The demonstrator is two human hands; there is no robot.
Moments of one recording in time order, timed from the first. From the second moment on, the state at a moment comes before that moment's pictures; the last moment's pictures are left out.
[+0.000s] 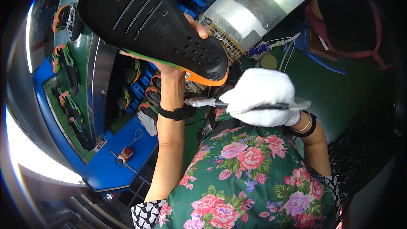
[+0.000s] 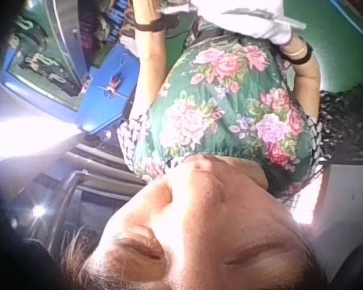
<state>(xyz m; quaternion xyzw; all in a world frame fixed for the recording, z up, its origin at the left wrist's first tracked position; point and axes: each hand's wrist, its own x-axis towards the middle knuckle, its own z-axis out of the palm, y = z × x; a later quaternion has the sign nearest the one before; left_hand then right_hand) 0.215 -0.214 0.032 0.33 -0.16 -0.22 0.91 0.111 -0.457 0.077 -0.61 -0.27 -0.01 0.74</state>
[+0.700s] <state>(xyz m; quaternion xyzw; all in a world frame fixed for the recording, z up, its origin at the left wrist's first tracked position) 0.219 -0.220 0.032 0.41 -0.07 -0.34 0.84 0.127 -0.461 0.060 -0.60 -0.39 0.01 0.69</state>
